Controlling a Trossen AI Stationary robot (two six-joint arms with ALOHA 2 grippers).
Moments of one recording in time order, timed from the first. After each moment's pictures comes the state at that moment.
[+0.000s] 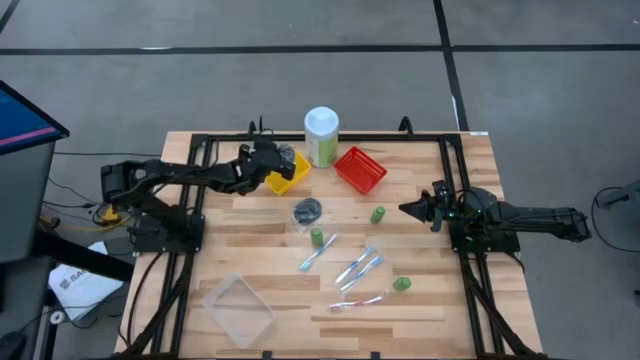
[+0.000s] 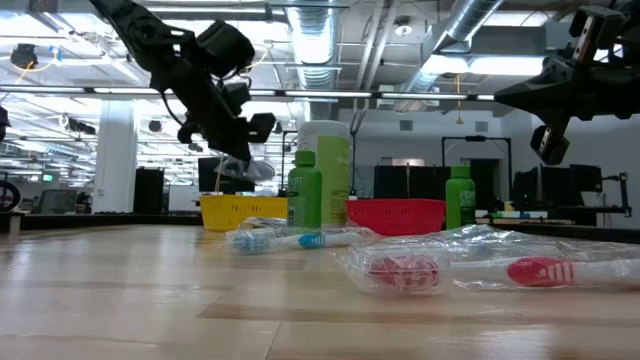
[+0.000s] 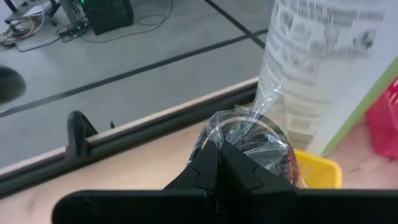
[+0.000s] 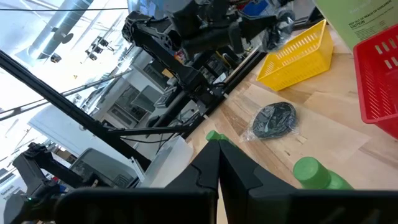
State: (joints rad) left arm 0.36 1.47 0.71 0.09 -0.74 -0.41; right arm -0.07 0.09 0.01 0.07 0.03 0.81
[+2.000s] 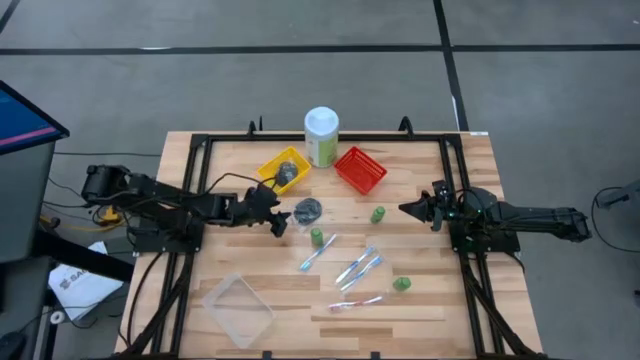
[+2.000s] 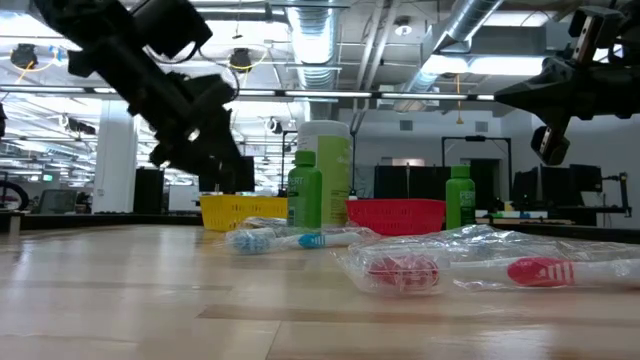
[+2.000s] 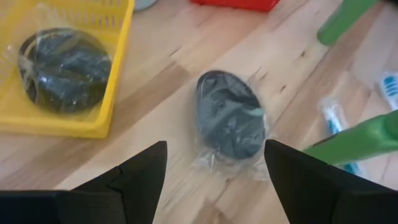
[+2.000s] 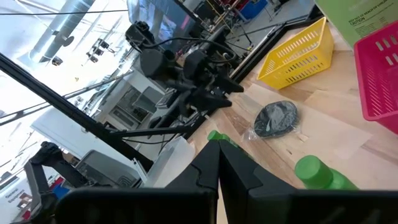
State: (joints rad) left arm -0.02 1.30 0.50 0.03 -0.44 -0.66; right arm -0.07 0.09 0.01 0.07 0.03 0.83
